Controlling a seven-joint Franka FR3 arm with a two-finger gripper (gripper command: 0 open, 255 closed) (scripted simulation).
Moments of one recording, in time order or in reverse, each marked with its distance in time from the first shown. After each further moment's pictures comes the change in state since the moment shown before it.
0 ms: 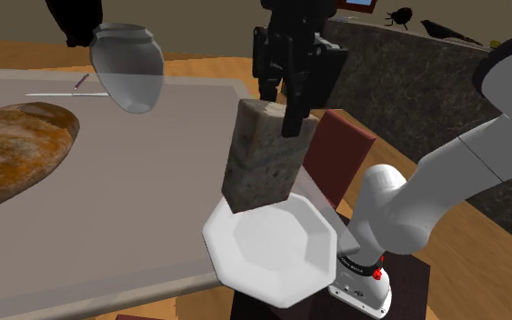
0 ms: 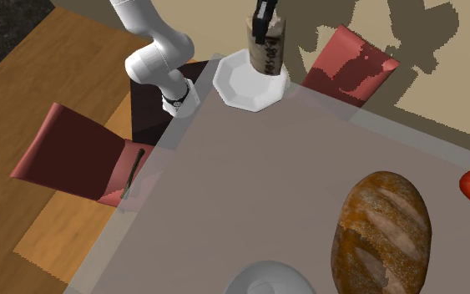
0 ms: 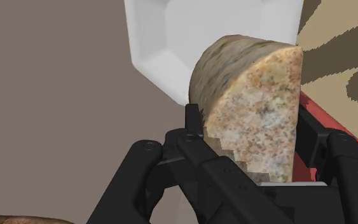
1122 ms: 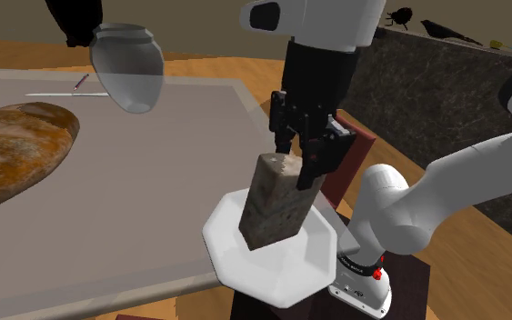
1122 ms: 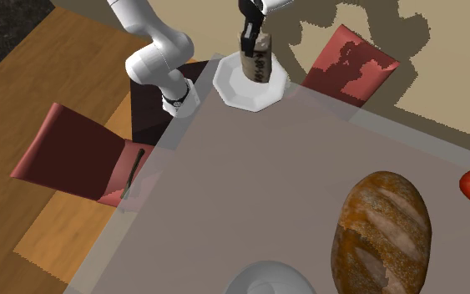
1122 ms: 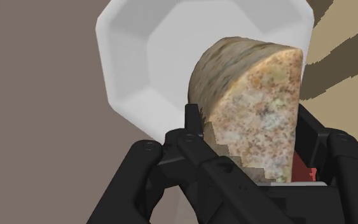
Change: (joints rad) arm 0.034 -0.200 -0.001 -0.338 0.047 0.141 -0.026
